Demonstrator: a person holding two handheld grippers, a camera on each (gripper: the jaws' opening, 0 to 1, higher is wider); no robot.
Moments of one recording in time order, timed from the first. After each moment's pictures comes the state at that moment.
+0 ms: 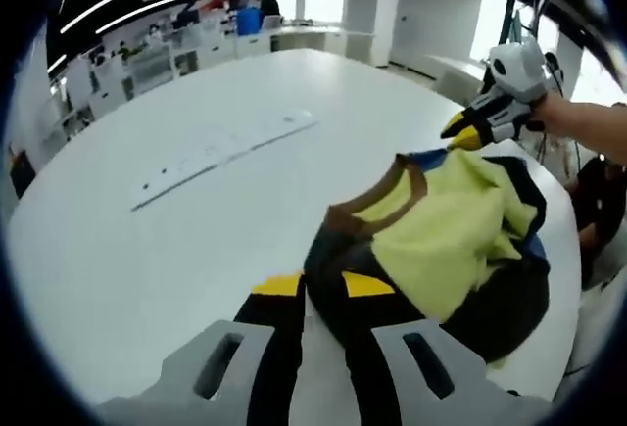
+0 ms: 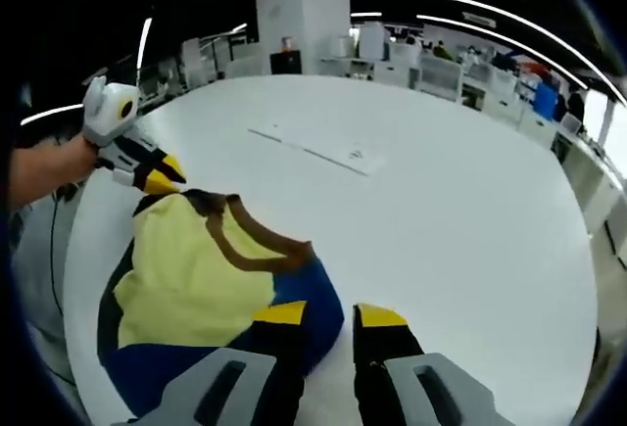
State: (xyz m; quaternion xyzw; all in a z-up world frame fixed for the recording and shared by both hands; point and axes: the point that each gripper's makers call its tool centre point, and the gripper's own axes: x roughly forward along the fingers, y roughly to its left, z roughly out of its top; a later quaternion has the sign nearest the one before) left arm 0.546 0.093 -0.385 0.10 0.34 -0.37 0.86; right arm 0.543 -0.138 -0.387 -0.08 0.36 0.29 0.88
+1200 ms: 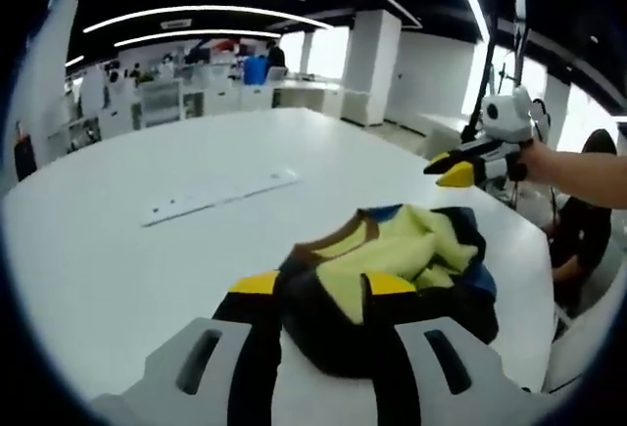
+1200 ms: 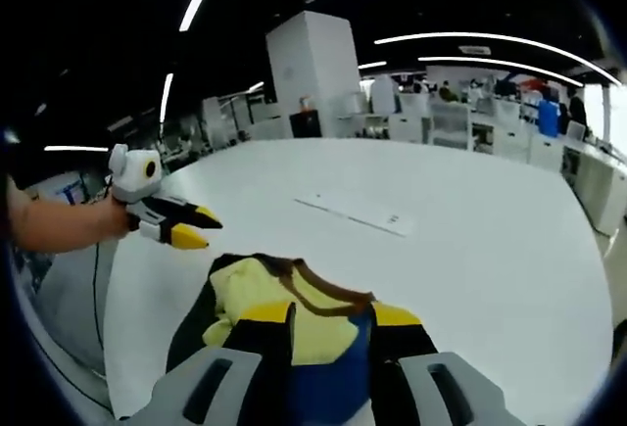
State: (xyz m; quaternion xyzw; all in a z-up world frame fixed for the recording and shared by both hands) left arm 0.493 0.082 -0.331 0.03 0.25 -0.39 0.88; right arm 0.499 -0.106 -0.319 -0.01 0.26 0.34 0.90
